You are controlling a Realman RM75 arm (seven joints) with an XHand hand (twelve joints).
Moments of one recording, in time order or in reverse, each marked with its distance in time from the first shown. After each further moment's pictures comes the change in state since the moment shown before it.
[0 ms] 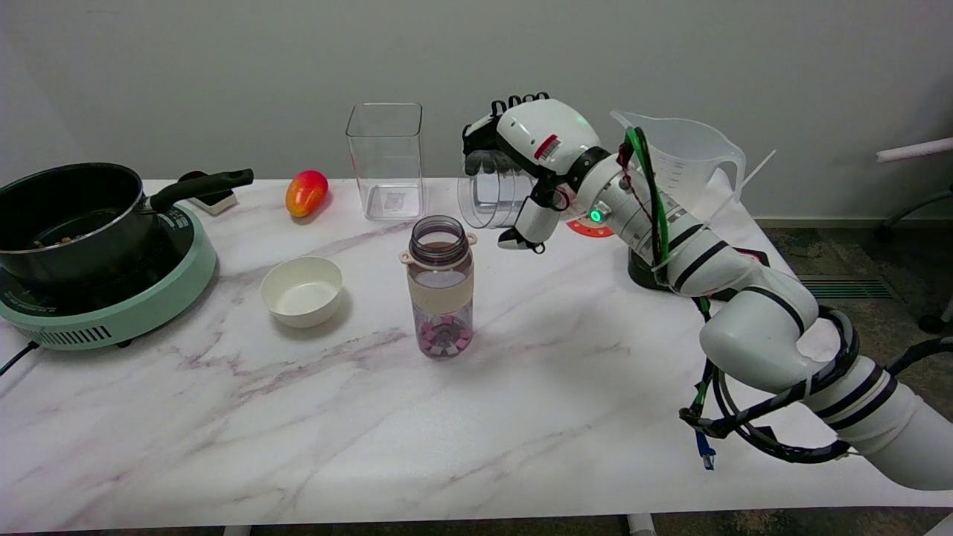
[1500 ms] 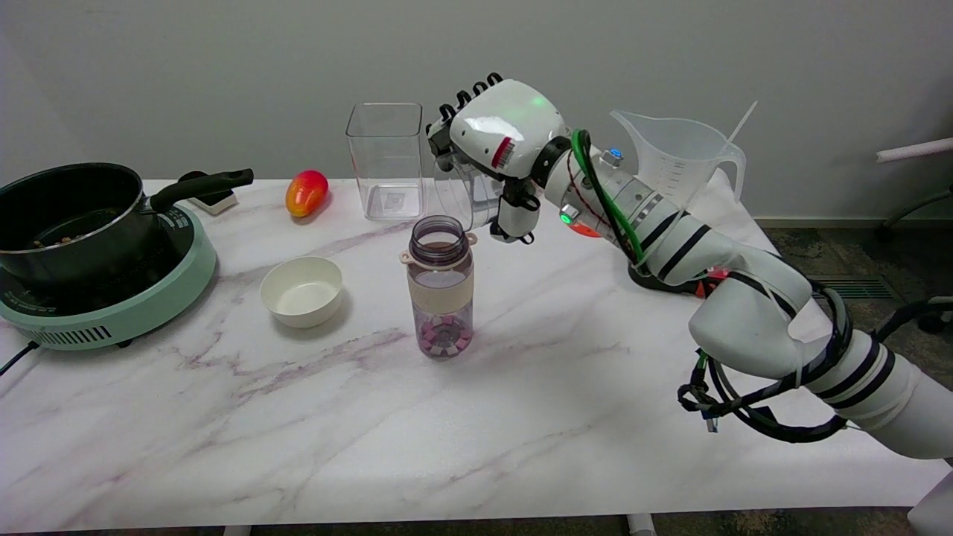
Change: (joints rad) arm 0.121 0.065 -0.159 0.073 -0.235 -0.060 -0.039
